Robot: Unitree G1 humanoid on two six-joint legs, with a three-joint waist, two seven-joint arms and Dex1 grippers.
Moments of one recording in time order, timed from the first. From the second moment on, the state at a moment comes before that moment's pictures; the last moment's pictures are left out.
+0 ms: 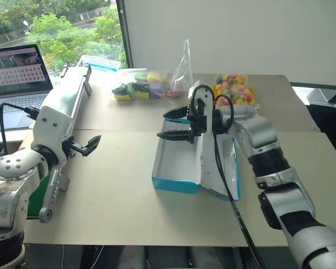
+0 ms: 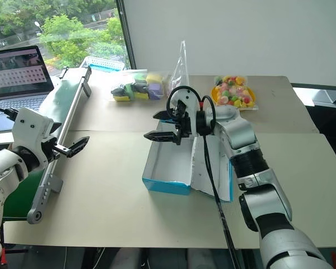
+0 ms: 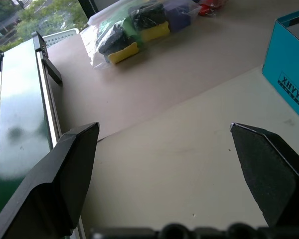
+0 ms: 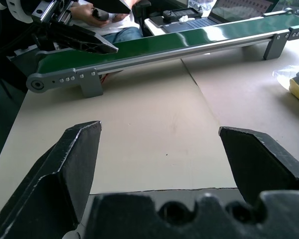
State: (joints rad) left arm -0.20 0.78 0.37 -0.60 -0.39 0.99 -0.44; right arm -0.96 -0.40 0.23 0.29 0.36 0.49 1.12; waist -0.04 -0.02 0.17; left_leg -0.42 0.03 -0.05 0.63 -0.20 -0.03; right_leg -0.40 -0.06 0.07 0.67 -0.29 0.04
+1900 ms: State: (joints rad) left arm -0.09 0.59 0.62 -0.24 -0.21 0.65 -0.17; right arm -0.82 -0.19 0.14 0.25 0.26 0.52 0.80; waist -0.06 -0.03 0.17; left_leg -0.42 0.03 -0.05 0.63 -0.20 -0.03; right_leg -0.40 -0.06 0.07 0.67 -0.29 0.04
